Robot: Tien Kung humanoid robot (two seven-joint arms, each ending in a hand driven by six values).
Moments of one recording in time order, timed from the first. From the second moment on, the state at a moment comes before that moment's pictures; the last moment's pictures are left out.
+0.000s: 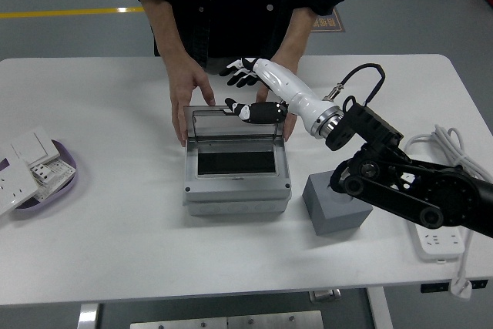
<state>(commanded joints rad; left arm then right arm) -0.09 0.27 -0.45 -0.28 0.64 0.01 0.05 0.82 -0.39 0.39 1.40 -1.36 -0.37 -0.13</state>
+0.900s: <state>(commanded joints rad) -0.09 0.27 -0.50 -0.30 0.68 0.01 0.05 0.56 -0.50 0.37 1.63 -1.16 -0.50 0.08</state>
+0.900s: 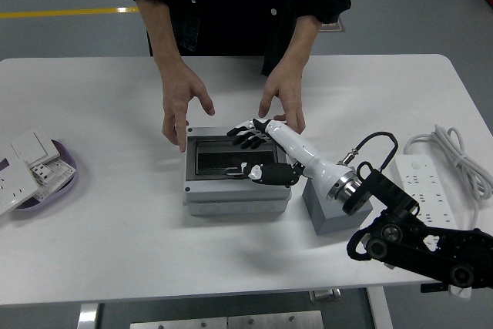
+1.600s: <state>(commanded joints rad) -0.07 0.28 -0.50 -0.29 0.68 0.01 0.05 0.18 -0.52 1.01 1.66 -0.87 -0.49 0.31</state>
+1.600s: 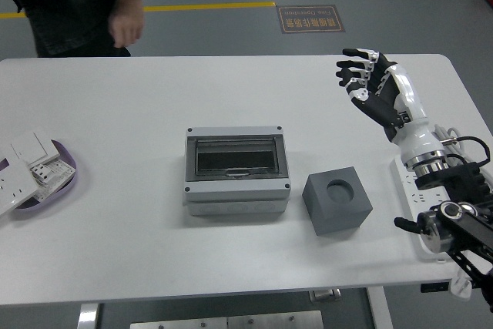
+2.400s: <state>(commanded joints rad) -0.07 0.31 -0.49 -0.29 0.68 0.01 0.04 0.06 -0.45 1.37 1.58 -0.82 -0.48 0.34</state>
